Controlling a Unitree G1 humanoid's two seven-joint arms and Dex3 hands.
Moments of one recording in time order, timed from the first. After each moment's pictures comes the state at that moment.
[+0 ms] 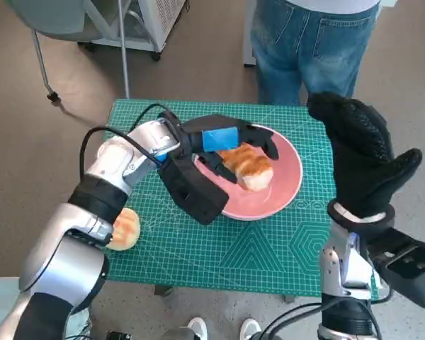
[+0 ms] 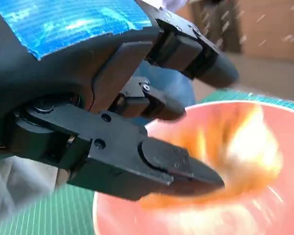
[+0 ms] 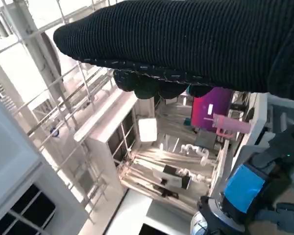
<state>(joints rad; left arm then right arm) -1.15 0.38 -0.55 0.84 0.78 -0.55 -0.27 -0.47 -0.05 -0.14 0.15 0.39 -0.59 0.41</state>
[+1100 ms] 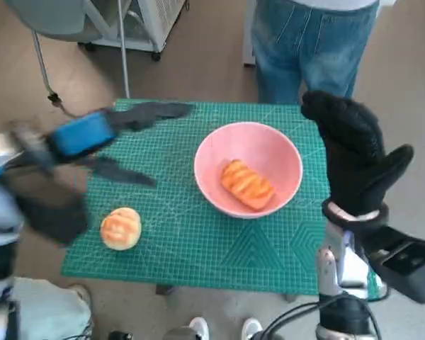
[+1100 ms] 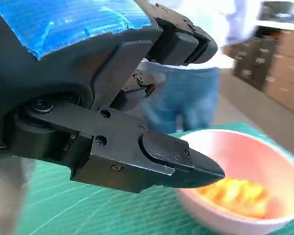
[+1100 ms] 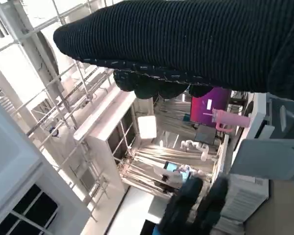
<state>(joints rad) -0.57 0.90 0.04 0.09 0.17 -0.40 -0.73 -0.47 -0.04 -0.11 0.14 0.39 -0.57 0.40</state>
